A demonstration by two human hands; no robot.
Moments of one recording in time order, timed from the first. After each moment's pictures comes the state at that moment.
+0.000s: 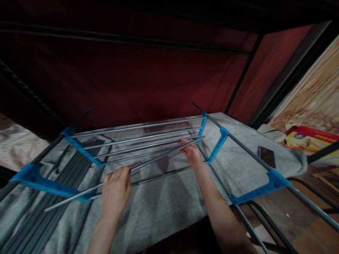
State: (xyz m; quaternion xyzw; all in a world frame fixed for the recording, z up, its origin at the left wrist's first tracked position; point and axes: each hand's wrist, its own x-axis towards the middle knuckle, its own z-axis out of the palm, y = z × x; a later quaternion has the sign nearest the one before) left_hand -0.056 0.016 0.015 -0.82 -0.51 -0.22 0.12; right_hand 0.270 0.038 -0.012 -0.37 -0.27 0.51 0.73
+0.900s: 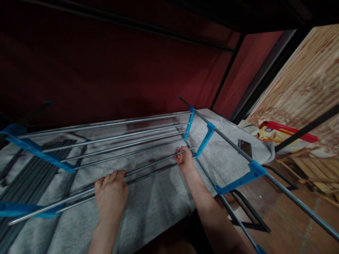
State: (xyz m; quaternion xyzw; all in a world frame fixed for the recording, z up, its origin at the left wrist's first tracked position) left_hand -0.013 0.008 -0.007 -0.82 -0.54 -0.16 0.12; right_hand 0.265 0.013 -0.027 -0.40 0.01 0.51 0.76
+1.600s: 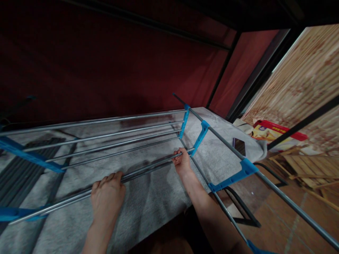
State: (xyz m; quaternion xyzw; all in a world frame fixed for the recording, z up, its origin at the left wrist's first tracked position) left_hand 0.001 -0.001 -0.007 -0.82 -0.56 -0.08 0.09; right_hand 0.270 -0.003 -0.037 -0.40 0.01 0.47 0.79
